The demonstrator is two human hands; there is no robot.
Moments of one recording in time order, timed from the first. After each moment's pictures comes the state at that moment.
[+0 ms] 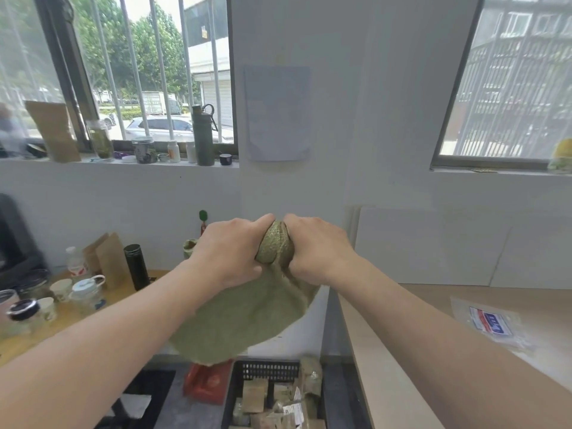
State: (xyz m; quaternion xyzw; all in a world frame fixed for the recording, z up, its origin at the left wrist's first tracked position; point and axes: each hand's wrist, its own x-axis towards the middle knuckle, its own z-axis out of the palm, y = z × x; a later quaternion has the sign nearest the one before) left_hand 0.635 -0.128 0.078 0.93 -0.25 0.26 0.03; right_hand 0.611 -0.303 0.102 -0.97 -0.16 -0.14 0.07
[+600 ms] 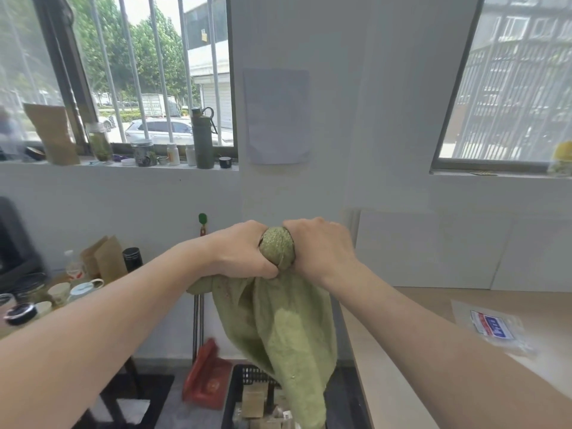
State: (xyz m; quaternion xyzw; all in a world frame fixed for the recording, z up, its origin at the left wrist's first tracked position) left_hand 0.643 -0.136 0.105 0.93 -0.24 -0.05 0.28; right_hand 0.625 -0.309 0.094 -0.96 -0.15 -0.23 0.00
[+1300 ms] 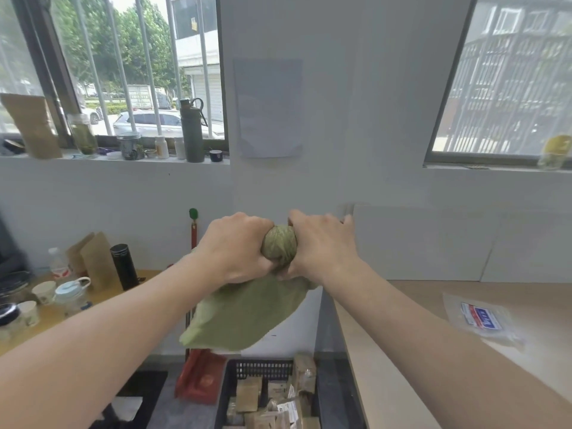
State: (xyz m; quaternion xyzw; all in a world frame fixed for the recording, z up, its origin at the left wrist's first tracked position) left_hand 0.652 -0.146 0.083 0.93 -0.26 0.24 0.10; right_hand 0.630 -0.311 0.094 -0.98 -0.06 -0.17 -0.02
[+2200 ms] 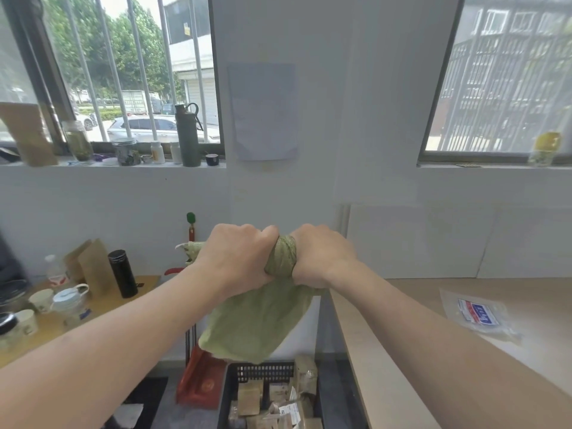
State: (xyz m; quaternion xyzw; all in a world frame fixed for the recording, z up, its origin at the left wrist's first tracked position) left_hand 0.638 -0.159 0.079 0.92 -0.26 0.28 -0.09; right_hand 0.623 -0.321 0.089 -0.99 -0.05 -0.08 0.10
